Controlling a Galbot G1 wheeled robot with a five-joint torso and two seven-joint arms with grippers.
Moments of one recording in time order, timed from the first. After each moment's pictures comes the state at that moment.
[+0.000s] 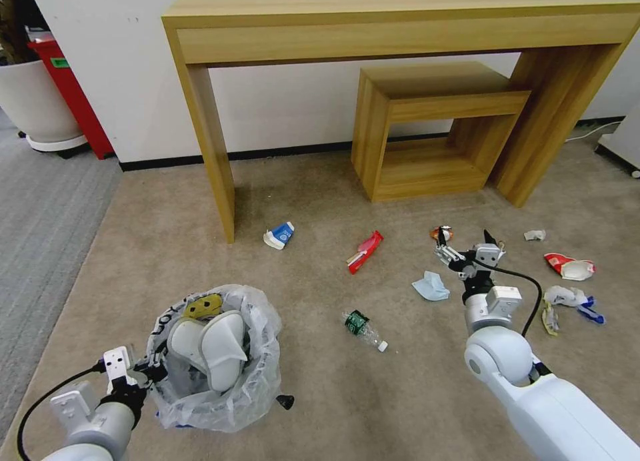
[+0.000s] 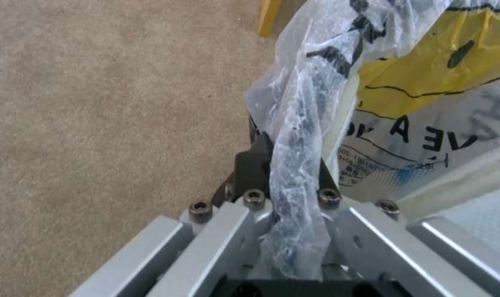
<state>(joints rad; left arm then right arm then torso) 1.76 -1.28 -0.82 -2.19 -0.73 0.43 -0.16 -1.11 0.91 0.21 1.80 0.53 0.13 0.50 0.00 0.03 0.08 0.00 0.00</state>
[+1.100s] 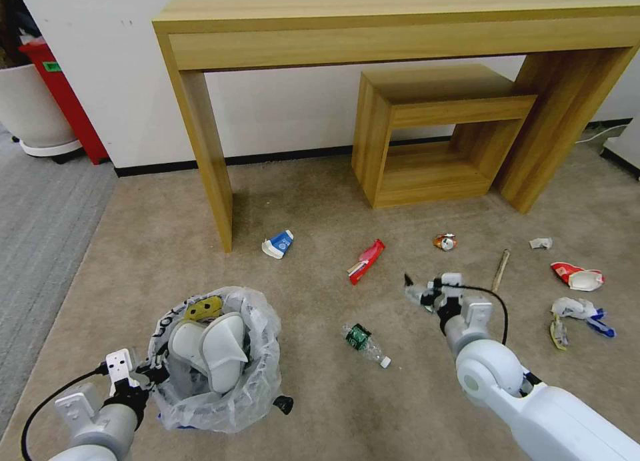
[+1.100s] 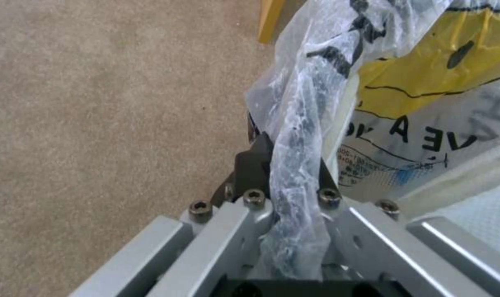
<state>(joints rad) 1.75 -1.30 -0.81 -2.17 -0.71 0.41 -0.15 -1.06 0.75 -0.07 1.85 0.89 -0.20 0.53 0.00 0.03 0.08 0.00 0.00</state>
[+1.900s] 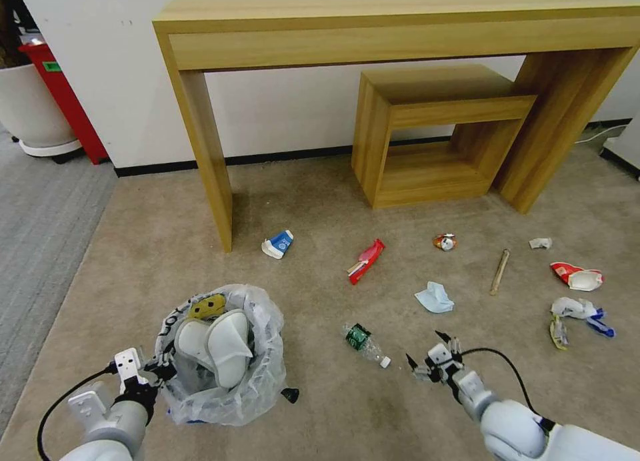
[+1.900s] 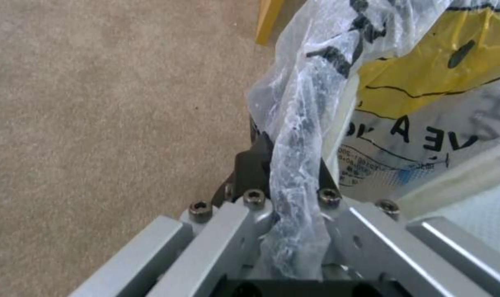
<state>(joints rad) 1.71 -1.35 -0.78 -2.12 -0.68 0.40 -0.14 -0.99 0.58 -0.48 1.58 0.49 0.05 0.36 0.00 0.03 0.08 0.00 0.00</state>
